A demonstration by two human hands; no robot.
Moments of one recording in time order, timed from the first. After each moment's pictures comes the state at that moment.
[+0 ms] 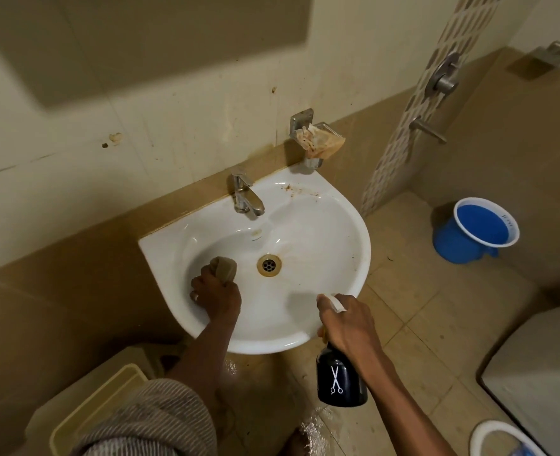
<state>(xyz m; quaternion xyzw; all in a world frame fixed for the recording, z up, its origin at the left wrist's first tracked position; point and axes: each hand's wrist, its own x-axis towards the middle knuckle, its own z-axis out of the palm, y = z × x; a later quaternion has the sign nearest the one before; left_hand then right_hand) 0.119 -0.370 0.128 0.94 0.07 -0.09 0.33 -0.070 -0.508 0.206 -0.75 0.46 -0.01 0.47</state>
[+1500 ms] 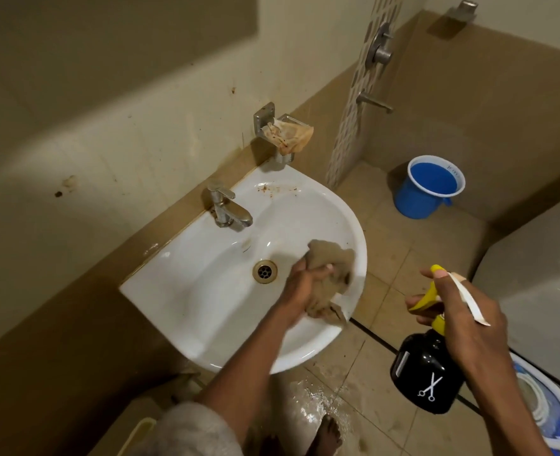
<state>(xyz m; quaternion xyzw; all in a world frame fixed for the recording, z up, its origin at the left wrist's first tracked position) 0.086 -0.446 0.188 0.57 -0.13 -0.55 0.60 -0.127 -0.497 0.295 -0.61 0.57 -0.29 0.45</state>
